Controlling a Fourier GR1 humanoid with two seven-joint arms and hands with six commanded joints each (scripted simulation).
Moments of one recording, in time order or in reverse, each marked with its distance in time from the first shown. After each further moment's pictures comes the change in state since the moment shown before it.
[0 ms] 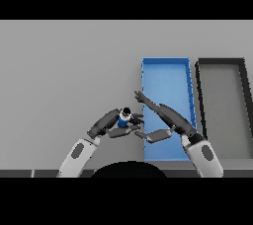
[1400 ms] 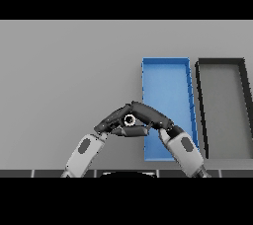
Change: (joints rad) left arm -0.002 -0.066 0.067 0.027 -0.016 -0.098 -0.032; right arm -0.290 0.221 0.119 0.170 -0.036 0.076 0.064
